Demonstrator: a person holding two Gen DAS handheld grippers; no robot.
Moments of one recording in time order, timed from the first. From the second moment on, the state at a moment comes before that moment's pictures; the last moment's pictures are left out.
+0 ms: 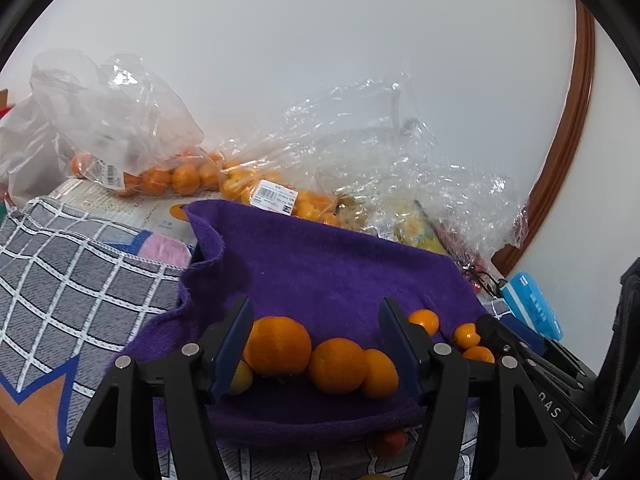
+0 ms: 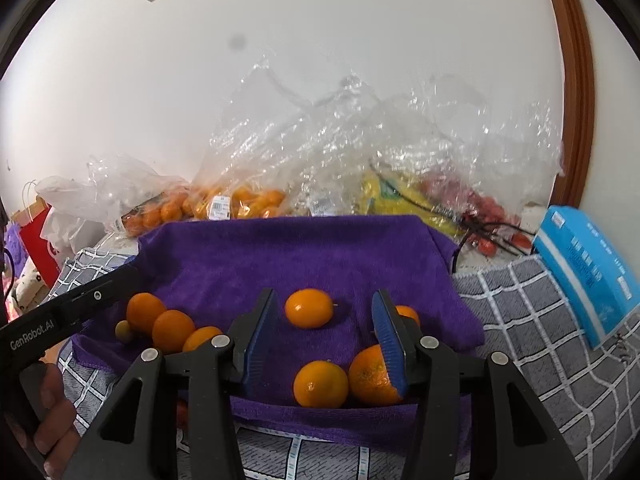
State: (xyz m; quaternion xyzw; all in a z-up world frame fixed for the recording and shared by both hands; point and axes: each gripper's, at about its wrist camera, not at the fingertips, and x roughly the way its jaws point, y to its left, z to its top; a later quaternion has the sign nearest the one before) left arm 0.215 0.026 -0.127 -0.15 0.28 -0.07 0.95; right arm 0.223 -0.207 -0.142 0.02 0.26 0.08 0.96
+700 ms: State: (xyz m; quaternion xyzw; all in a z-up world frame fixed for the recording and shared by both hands) left arm 0.158 0.047 -0.077 -0.10 0.26 -0.04 0.96; right arm 0.143 -0.195 -0.100 0.02 0.26 0.09 0.96
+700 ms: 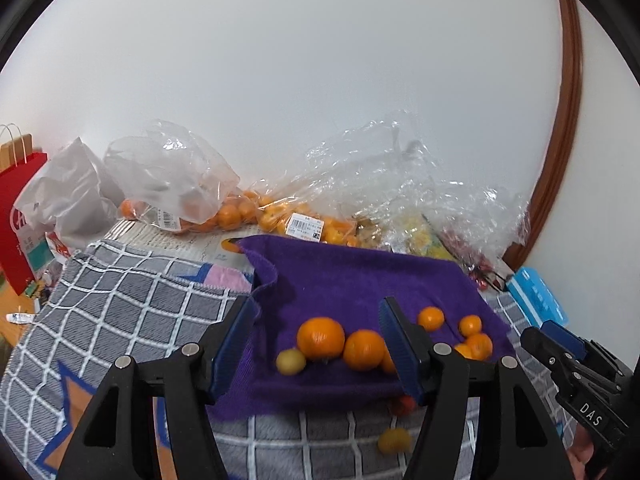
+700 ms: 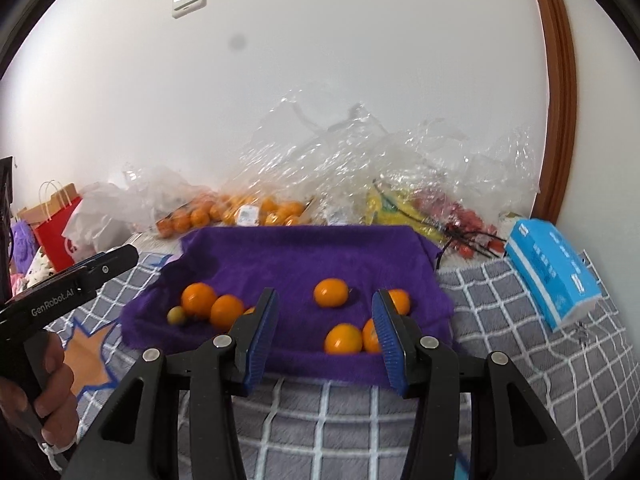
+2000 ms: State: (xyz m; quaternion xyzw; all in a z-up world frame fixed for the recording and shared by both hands) left arm 0.107 0.105 -0.122 -0.12 0.31 -0.06 0.94; right arm 0.100 -0.124 -0.139 0.01 0.31 0.12 0.94
